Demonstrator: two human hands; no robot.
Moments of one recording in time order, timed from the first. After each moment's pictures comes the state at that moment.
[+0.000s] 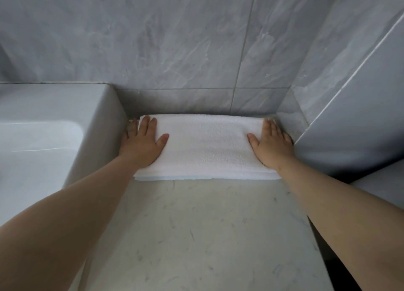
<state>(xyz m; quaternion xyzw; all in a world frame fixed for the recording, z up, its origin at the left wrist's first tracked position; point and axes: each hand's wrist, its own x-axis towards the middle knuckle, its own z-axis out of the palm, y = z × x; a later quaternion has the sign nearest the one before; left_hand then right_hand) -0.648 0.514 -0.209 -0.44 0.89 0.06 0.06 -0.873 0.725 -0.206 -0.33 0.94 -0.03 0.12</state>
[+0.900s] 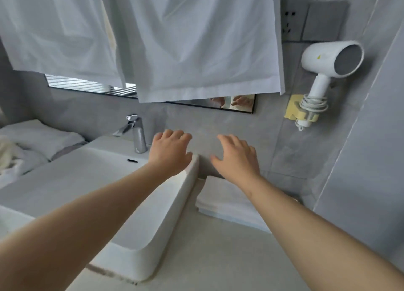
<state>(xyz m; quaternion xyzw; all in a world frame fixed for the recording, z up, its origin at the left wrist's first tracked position) -0.485 0.631 0.040 -0.43 0.87 -0.12 -0.20 -0.625 0.725 0.043 -0.59 0.77 -0.20 -0.11</state>
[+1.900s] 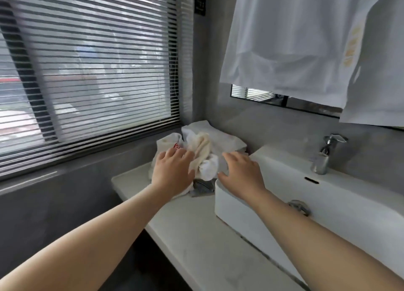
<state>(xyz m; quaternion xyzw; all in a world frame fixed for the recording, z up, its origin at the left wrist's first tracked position) 0.041 0.561 0.019 -0.62 0.75 -0.15 -0.17 -0.136 0.553 0.020 -0.77 0.61 -0.17 -0.03</state>
